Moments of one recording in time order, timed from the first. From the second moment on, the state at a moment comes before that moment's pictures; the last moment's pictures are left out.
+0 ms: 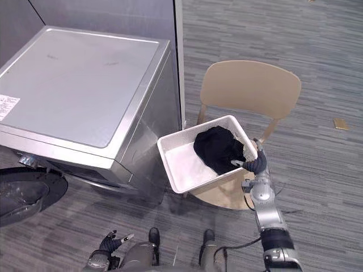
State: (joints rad) left arm 0.05 0.13 0.03 0.97 0.19 -0.01 0.15; right arm -0.34 -0.43 0.03 0.52 -0.21 -0.03 -0.21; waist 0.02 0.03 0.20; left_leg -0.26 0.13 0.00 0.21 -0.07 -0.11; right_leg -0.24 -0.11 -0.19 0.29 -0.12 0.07
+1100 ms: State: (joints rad) left arm -0.18 0.04 0.09 0.79 -0.04 -0.07 0.20; right arm -0.99 -0.69 0.34 0.87 0.08 -0.01 -0.22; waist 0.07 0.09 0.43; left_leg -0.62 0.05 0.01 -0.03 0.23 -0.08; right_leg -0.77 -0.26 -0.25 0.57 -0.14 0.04
